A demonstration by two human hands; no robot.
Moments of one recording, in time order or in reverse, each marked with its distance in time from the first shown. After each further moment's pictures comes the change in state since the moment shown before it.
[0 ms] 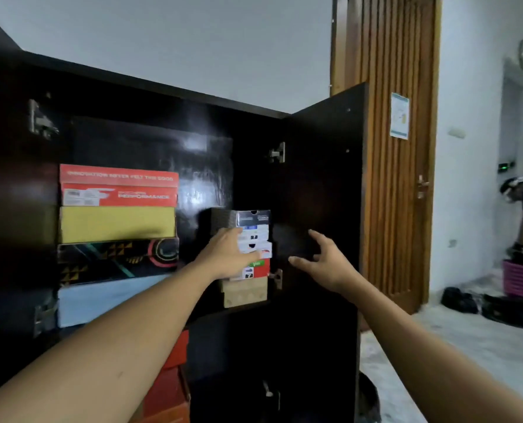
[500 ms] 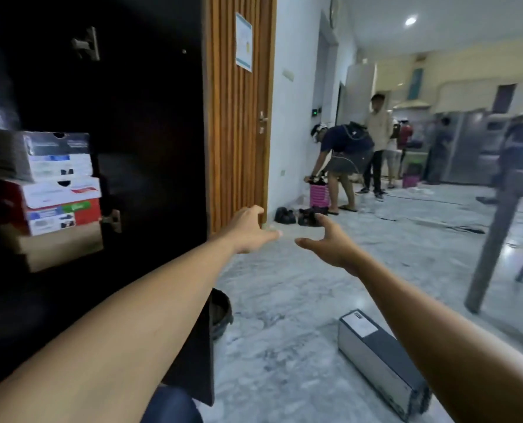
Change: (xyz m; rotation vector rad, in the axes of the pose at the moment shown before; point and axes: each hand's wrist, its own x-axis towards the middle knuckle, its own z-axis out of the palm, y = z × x) left_hand -0.023 0.193 0.235 -0.243 -0.487 0.384; right_hand -0.164 0.131 -0.173 -0.315 0.292 0.533
